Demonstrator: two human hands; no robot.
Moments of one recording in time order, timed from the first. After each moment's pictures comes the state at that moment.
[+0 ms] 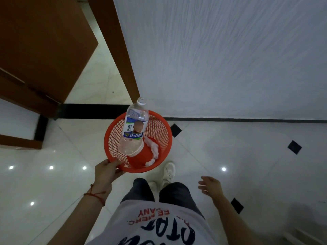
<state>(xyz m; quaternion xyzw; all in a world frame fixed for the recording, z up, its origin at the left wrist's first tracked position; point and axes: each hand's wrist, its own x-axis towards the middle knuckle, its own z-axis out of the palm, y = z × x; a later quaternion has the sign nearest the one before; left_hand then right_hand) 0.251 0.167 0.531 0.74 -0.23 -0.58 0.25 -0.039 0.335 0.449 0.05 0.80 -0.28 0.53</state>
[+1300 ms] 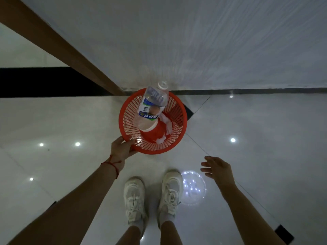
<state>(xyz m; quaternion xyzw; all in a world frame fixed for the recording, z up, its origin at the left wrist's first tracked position) 0.108 0.007 0.005 0.74 -0.19 -0.63 0.14 -0.123 0.170 0.029 0.06 0.79 -0.31 0.52</state>
